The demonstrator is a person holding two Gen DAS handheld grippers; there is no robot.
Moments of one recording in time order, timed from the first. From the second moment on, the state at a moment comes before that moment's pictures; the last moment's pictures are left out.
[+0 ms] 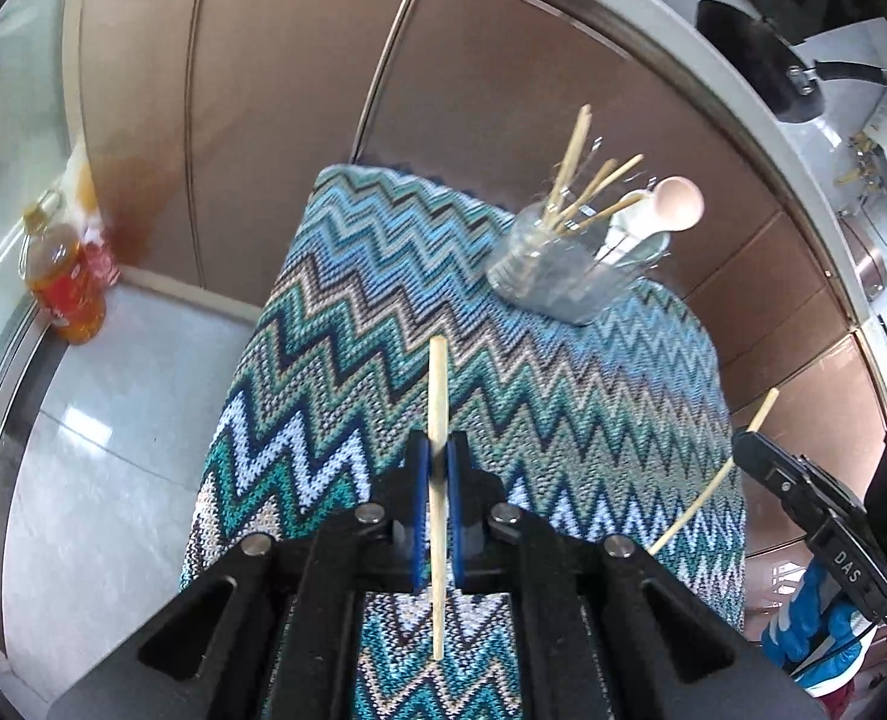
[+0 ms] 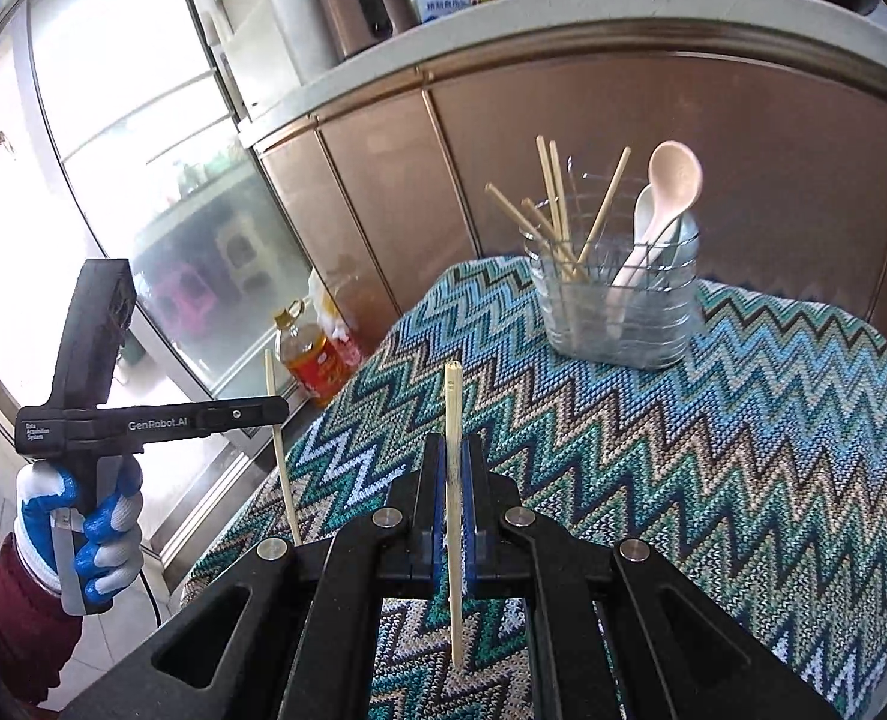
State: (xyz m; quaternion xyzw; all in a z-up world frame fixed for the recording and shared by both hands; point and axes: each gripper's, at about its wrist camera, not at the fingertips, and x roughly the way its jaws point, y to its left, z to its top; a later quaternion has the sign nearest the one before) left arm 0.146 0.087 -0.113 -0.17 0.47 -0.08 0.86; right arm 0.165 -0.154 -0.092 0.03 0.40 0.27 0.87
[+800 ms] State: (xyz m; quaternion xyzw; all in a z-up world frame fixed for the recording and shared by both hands) left arm 0.171 0.075 0.036 -0.17 0.30 -0.11 0.93; right arm 0.184 -0.181 0.034 0.04 0.24 0.25 0.94
